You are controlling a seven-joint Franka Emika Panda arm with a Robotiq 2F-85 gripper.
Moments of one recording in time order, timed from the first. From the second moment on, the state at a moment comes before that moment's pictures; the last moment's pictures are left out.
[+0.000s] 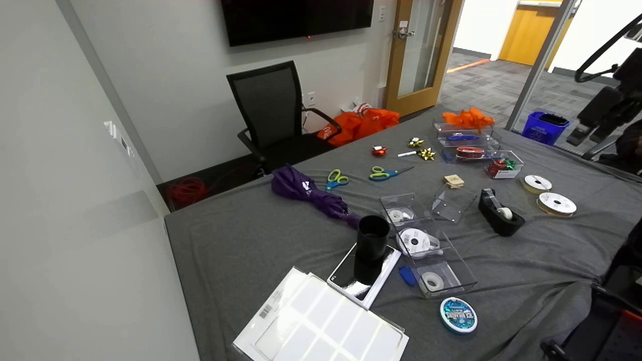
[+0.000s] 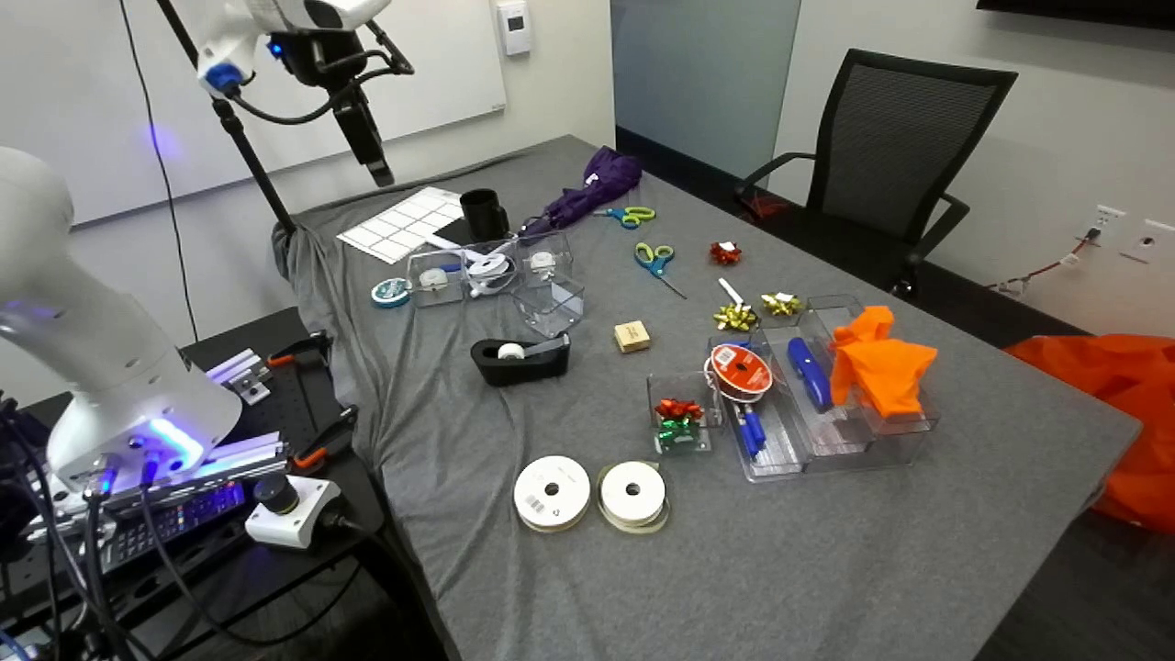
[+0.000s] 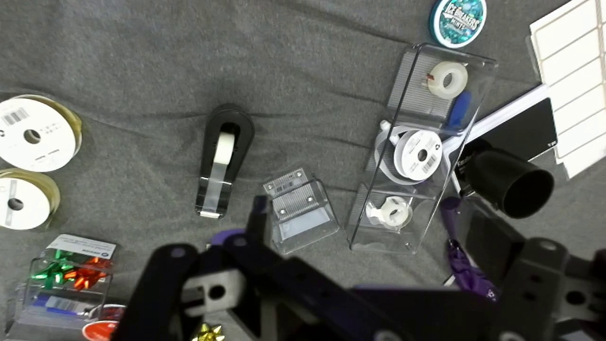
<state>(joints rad) -0.07 -0.64 -0.20 -2.59 0.07 2.07 -0.10</state>
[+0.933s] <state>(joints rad) -0.02 -0.57 -0.12 -2.63 0.12 2.18 -0.01</state>
